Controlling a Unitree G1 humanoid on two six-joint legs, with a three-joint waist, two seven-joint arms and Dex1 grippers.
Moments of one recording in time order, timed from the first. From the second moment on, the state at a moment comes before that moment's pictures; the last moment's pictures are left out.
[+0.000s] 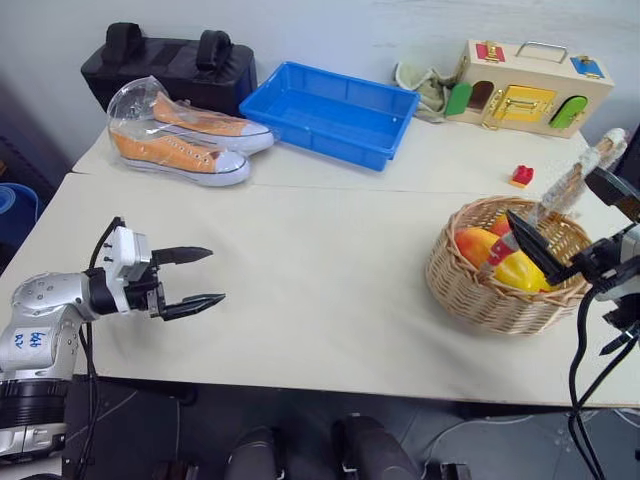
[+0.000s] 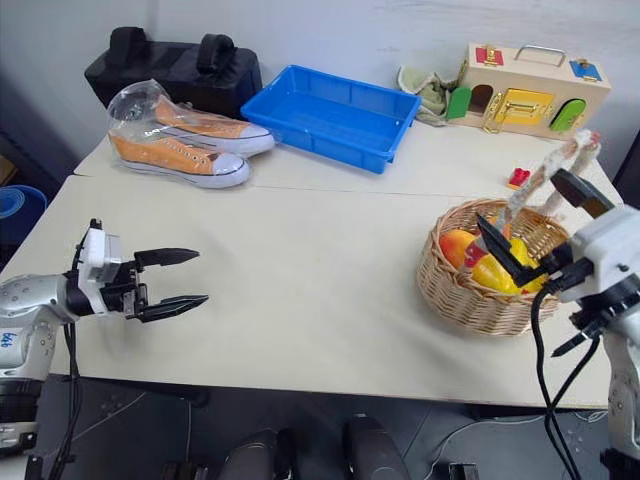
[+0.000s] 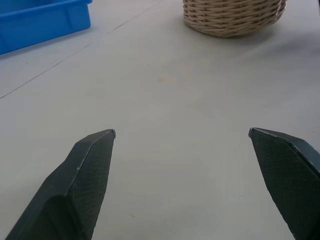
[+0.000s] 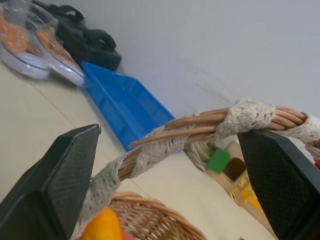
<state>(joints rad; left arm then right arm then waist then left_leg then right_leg) -0.25 0.80 0.26 0.10 -0.49 0.17 -1.24 -0.07 -0.70 -0.49 -0.42 0.45 0.04 0.66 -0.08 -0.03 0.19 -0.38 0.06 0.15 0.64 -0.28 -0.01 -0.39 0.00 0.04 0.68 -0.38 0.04</state>
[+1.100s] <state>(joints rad) -0.30 0.77 0.22 0.07 -0.51 0.23 -1.23 0.08 -0.64 -0.36 -0.54 0.63 0.32 0.66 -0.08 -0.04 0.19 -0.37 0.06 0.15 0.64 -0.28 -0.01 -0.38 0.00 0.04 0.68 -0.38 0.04</state>
